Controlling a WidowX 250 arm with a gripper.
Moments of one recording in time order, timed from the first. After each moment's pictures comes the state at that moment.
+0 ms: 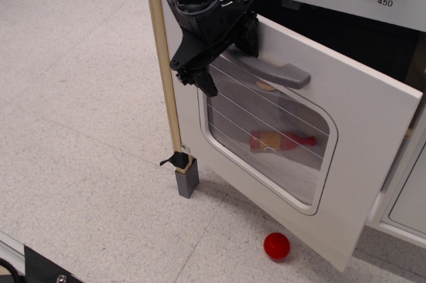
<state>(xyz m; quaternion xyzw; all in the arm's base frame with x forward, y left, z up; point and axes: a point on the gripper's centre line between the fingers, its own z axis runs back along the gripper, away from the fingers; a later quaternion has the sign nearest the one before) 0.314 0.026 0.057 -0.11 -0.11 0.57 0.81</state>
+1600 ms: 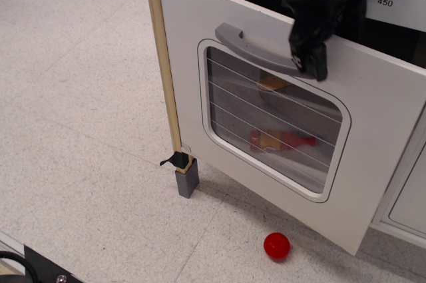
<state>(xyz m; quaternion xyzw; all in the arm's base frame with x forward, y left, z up) 0.348 -0.087 0.090 -0.11 -0.06 0.61 0.78</state>
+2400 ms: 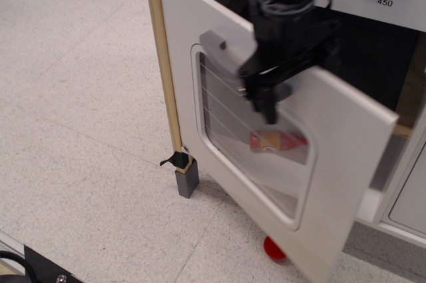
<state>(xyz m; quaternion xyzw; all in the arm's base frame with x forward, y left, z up) 0.291 -0.049 0.072 -0.05 -0.02 0.49 0.87</state>
